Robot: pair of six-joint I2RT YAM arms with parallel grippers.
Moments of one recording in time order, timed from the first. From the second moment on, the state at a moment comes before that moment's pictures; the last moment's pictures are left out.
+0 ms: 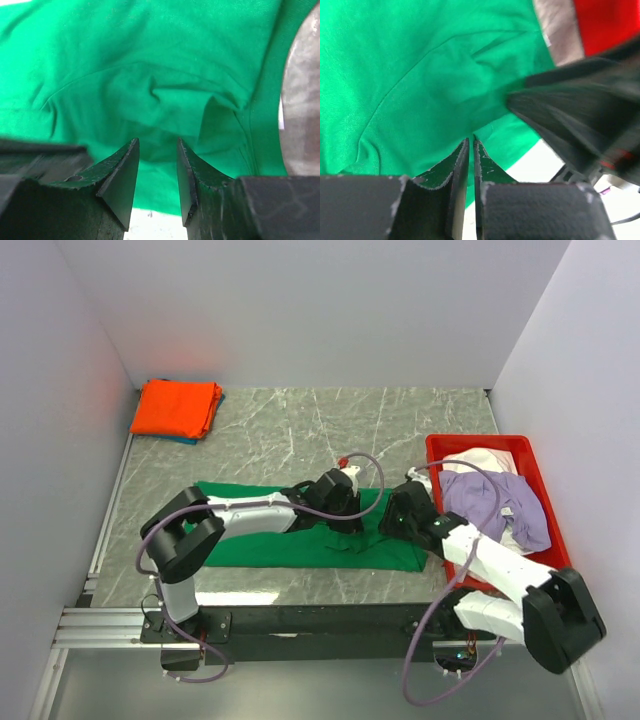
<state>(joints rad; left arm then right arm) -0.97 1.80 1.11 -0.03 0.13 -0.65 0.53 1.11 0.53 -0.33 0.15 0.71</state>
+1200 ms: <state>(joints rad) -0.94 1.66 0.92 0.11 0.26 -0.68 0.53 0.95 0.49 -0.36 0.13 0.81</state>
